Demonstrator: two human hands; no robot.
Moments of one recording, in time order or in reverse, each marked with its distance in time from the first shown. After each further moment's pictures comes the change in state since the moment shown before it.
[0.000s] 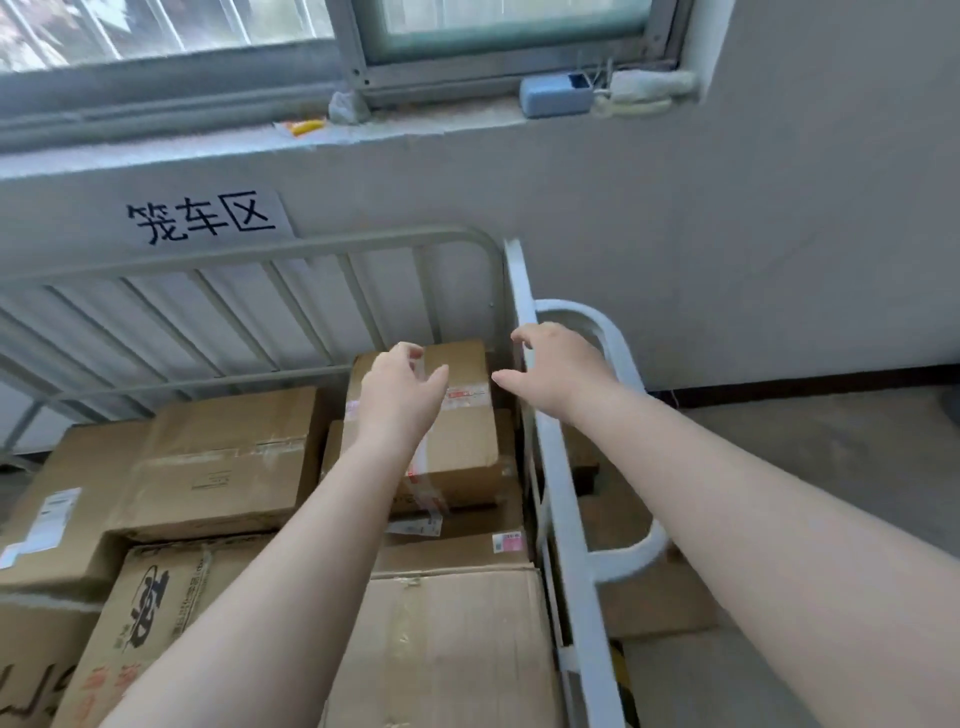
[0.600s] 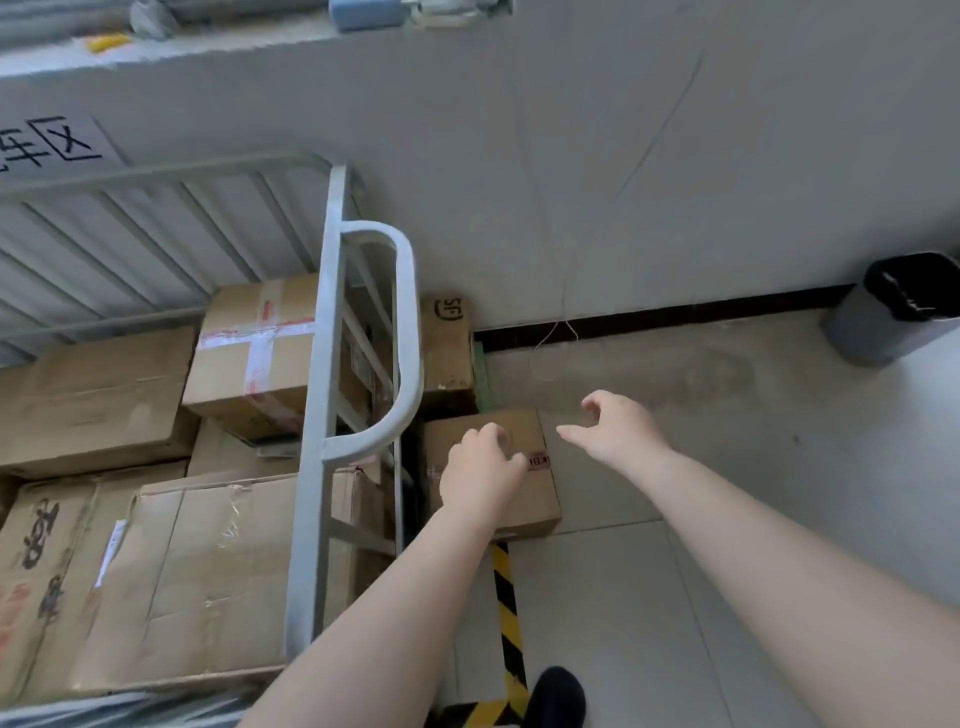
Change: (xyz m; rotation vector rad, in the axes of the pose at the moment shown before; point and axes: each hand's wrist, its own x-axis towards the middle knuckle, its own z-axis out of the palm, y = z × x) left_hand -0.218 0.135 0.248 0.127 -0.452 -0.086; right_hand -0.180 0.296 -0.037 0.150 -0.179 0.454
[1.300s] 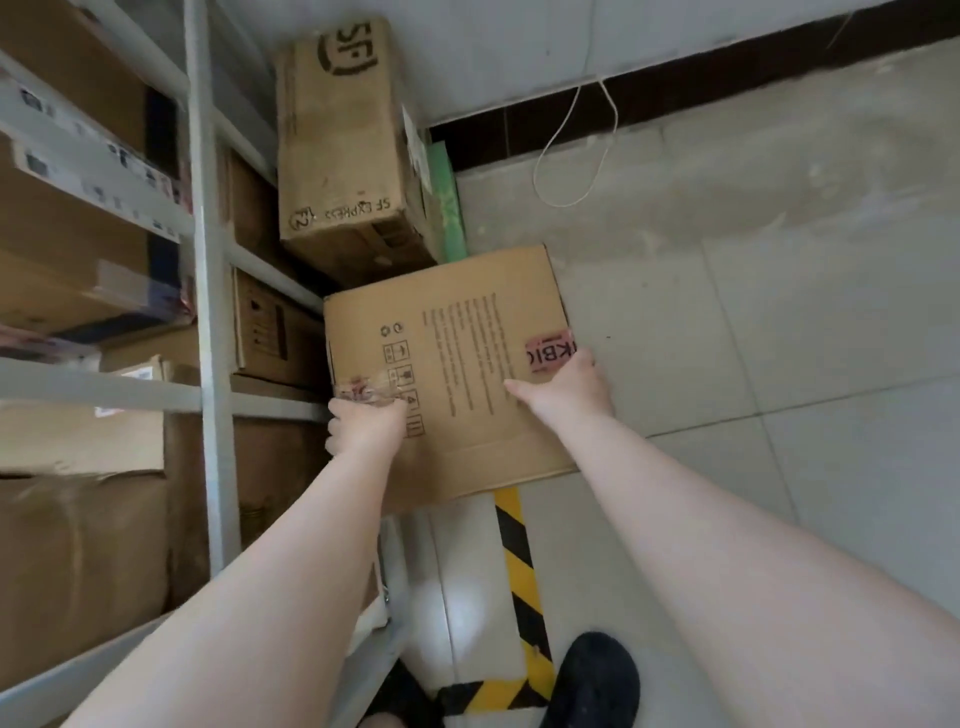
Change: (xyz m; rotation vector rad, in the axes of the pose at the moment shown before) left_hand 0.285 -0.232 0.232 -0.156 0.129 -0.753; right_hand 0.291 0.152 0.321 0.345 -0.110 0.357
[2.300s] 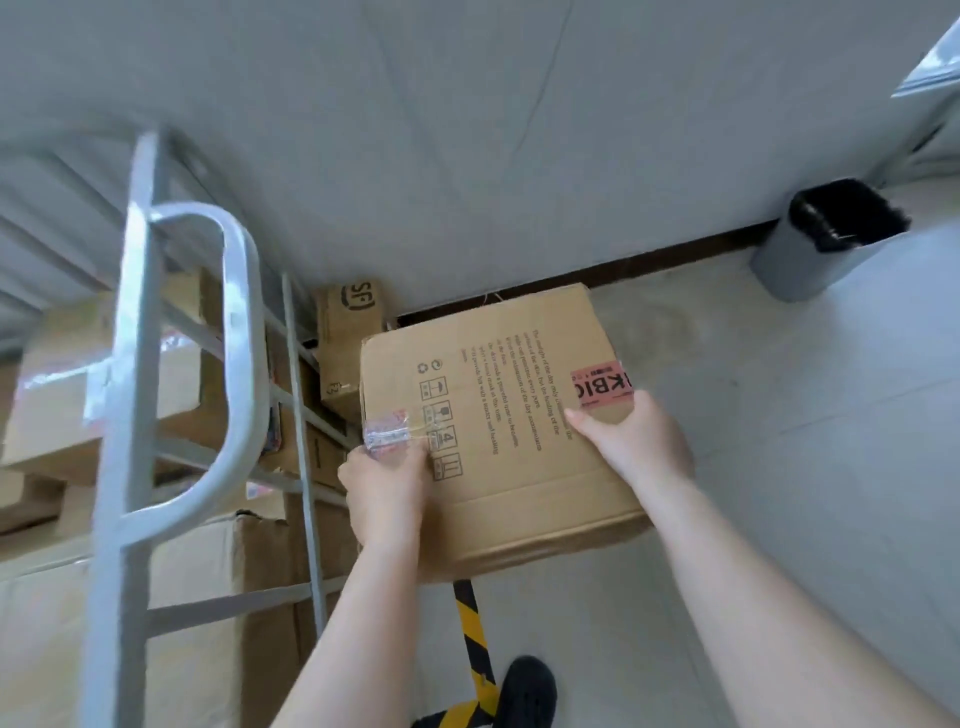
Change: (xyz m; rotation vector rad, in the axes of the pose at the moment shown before) left_hand -0.320 0.048 -0.185 -0.357 -0.013 0.357; right_hand -0.304 -0.045 -0.282 0.060 0.363 -0.083
